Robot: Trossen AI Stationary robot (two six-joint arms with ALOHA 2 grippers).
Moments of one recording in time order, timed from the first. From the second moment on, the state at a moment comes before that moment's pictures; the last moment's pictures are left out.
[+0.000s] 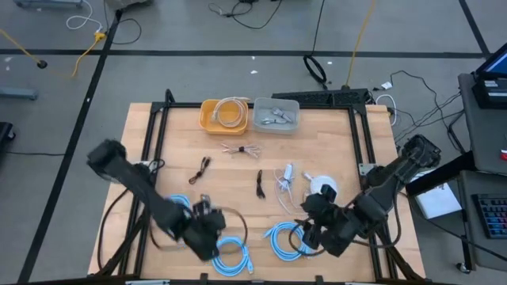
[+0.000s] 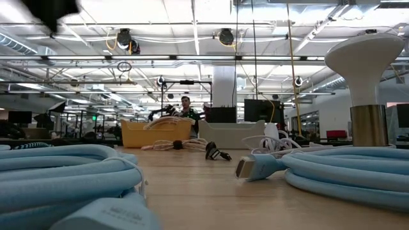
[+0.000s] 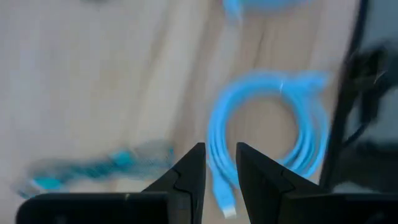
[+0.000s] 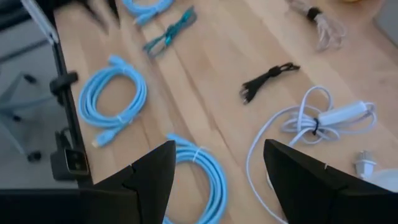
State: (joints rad) left arm -0.68 1.70 1.33 -0.81 -0.25 -0.94; right arm 0.73 1.53 1.48 -1.04 0.61 1.09
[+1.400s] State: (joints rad) left arm -0.60 2.01 1.37 -0.72 -0.14 -0.84; right arm 0.77 1.53 1.48 -0.88 0.83 1.22
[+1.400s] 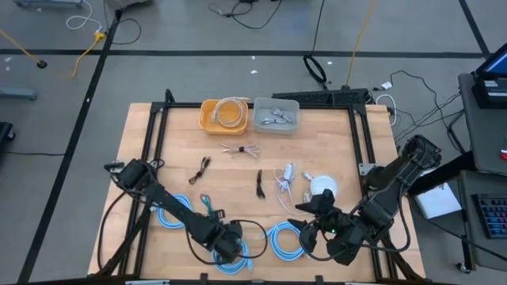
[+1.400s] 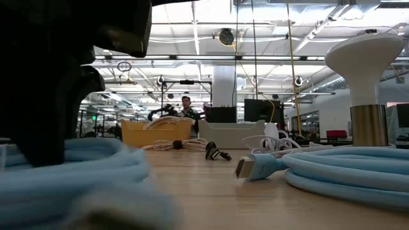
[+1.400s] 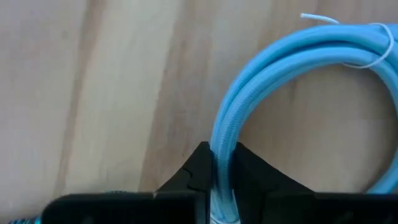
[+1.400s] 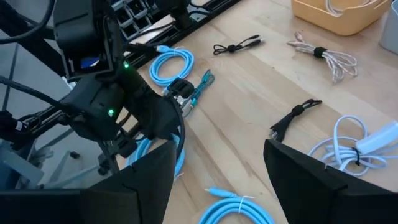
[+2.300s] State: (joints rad) left arm 0.30 1.50 1.38 -0.99 -0.55 -0.22; right arm 0.62 1.53 1.48 -0.73 0.87 1.08
